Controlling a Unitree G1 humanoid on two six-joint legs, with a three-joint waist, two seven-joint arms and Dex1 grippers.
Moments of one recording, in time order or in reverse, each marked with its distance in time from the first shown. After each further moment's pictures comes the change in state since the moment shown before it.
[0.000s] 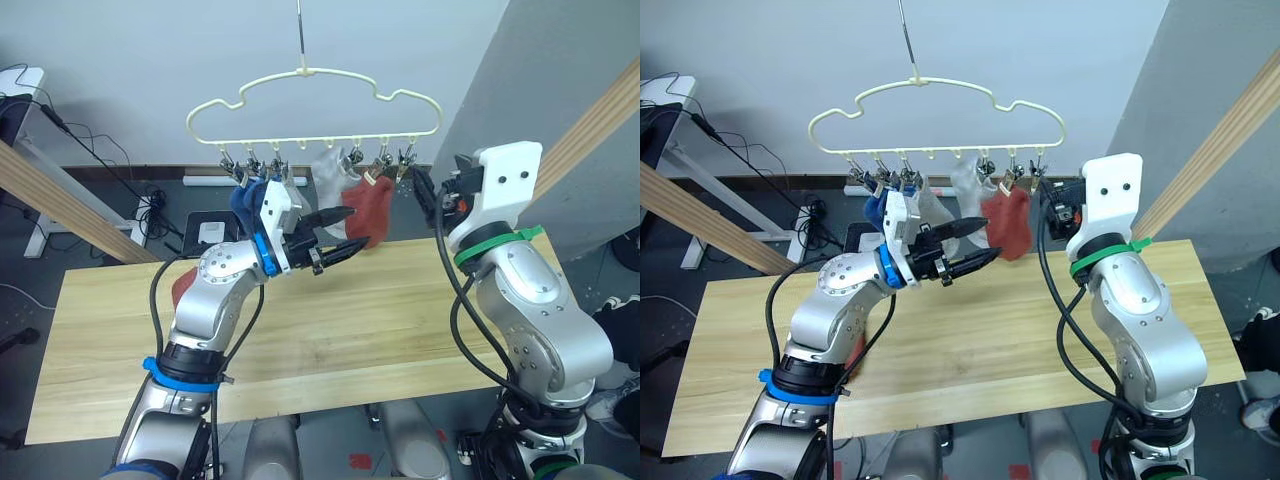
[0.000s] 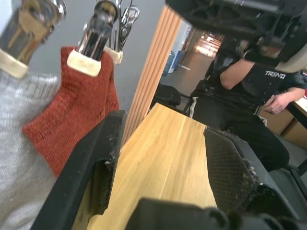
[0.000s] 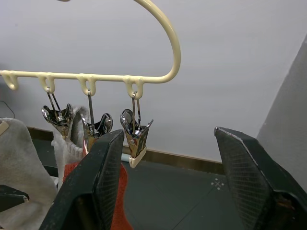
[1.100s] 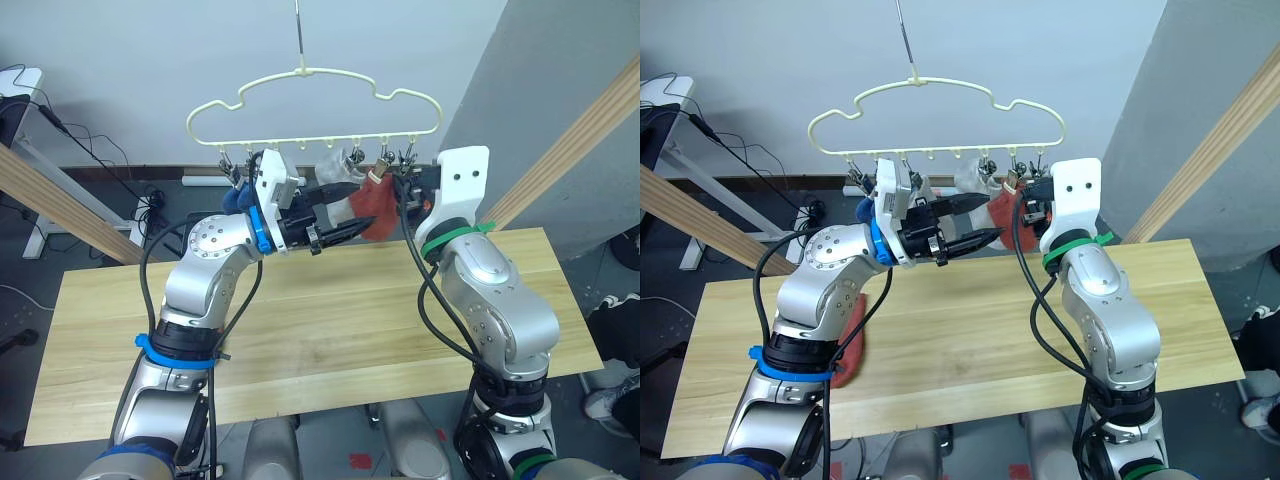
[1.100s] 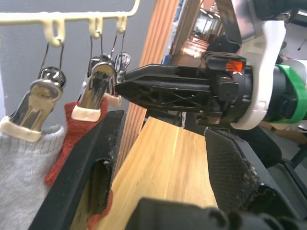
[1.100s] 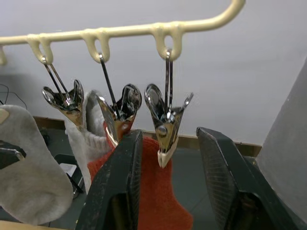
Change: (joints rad) left arm -0.115 0.024 0.020 0.007 -0.034 0.034 -0.053; right arm -0.063 0.122 0.050 0.215 -0.067 -0.067 -0.002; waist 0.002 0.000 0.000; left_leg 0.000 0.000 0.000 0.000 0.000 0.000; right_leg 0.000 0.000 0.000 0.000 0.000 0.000
